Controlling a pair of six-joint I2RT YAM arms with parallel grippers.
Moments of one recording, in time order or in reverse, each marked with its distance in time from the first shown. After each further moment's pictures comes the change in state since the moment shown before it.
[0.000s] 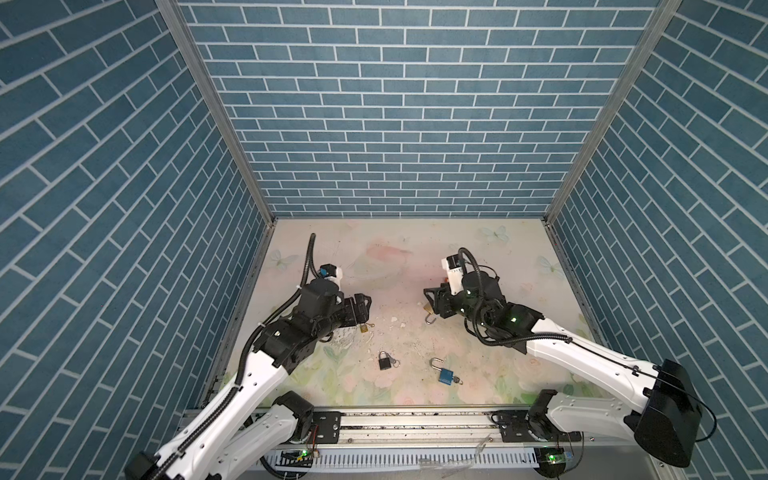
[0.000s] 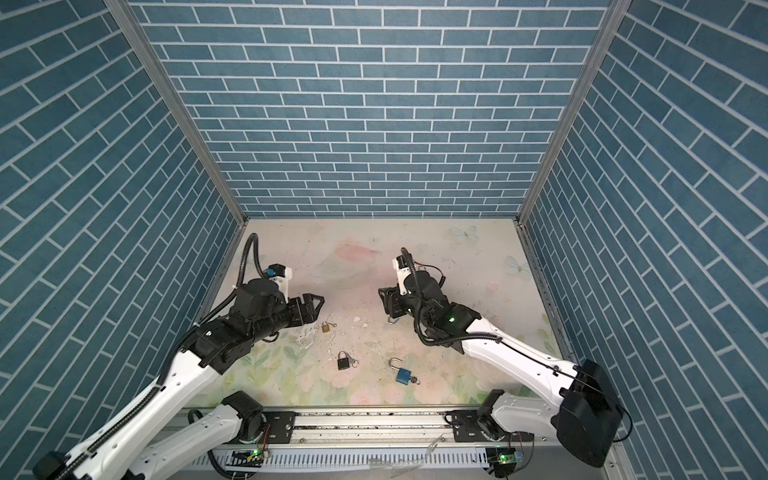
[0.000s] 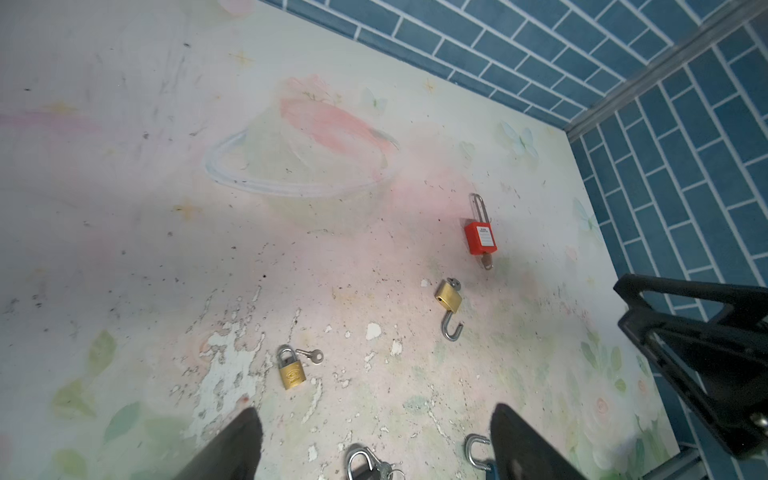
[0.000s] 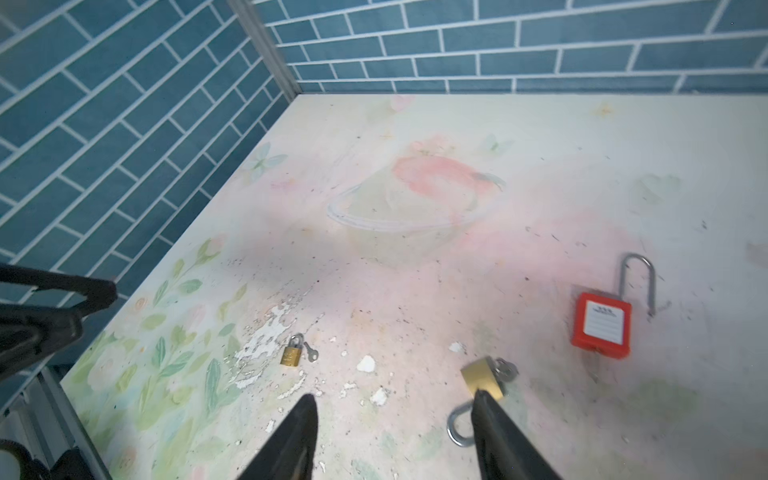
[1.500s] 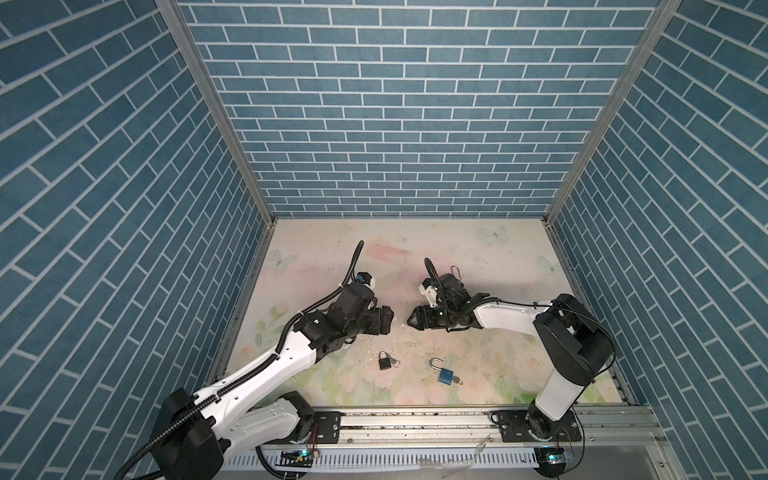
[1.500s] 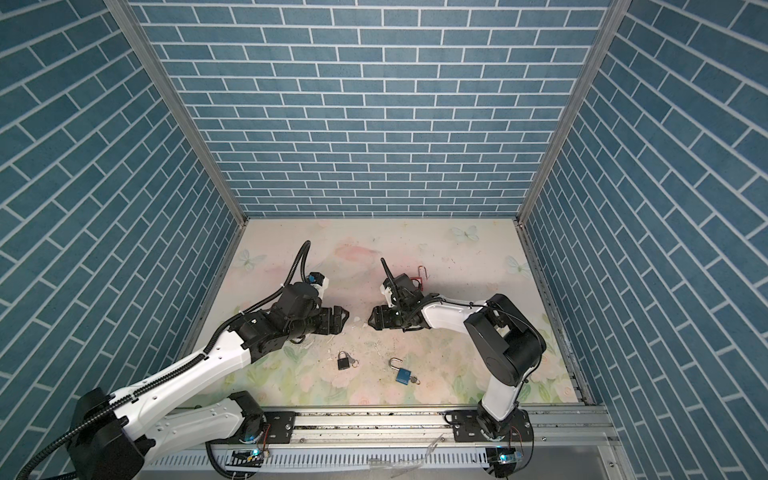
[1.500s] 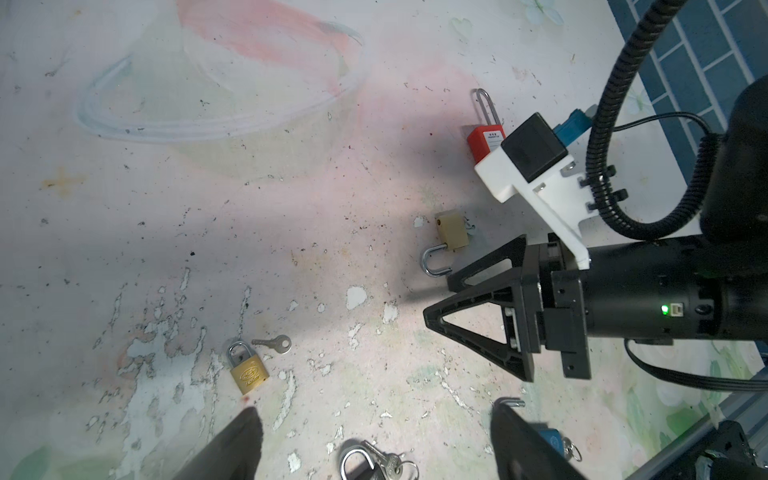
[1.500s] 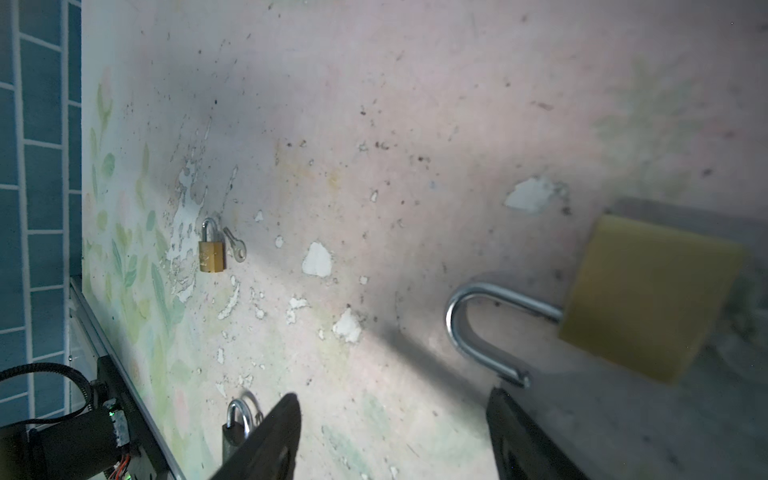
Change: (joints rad) left arm -0.123 0.178 -0.069 0.125 -0.019 0.057; right arm -0.050 0.583 0.089 0.053 -0.438 0.113
